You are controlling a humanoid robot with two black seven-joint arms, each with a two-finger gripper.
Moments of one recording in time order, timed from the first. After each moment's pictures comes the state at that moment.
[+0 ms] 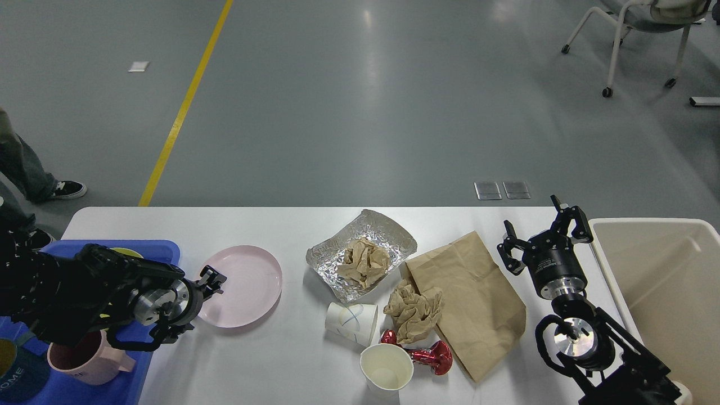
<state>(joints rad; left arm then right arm) -1.26 0.33 0.94 -1.04 -0.52 0.11 0.17 0.26 -0.16 1.13 0.92 -0.25 0.16 0.38</state>
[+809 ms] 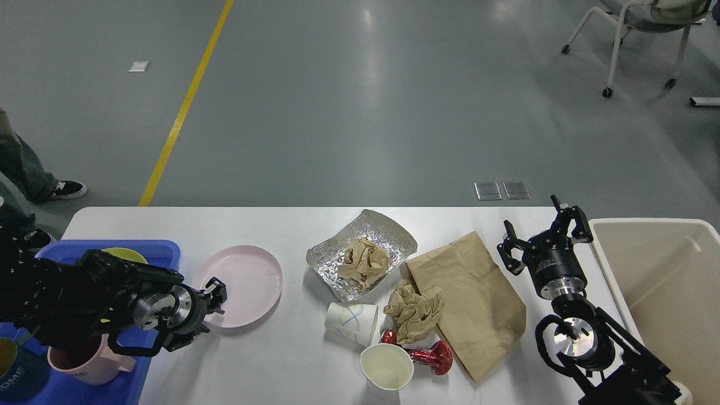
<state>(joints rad) -1.23 0.32 0.94 -1.02 -0.53 0.02 0.18 0.26 -0.16 1.13 0.92 -0.25 0.16 0.38</state>
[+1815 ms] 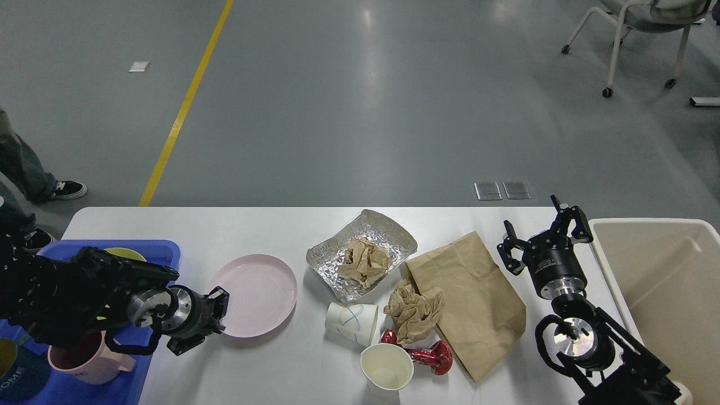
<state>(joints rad) -1.25 0.34 0.94 -1.03 -0.53 -0.09 0.20 0.26 -0.16 1.13 0.92 -0.25 0.16 0.38</state>
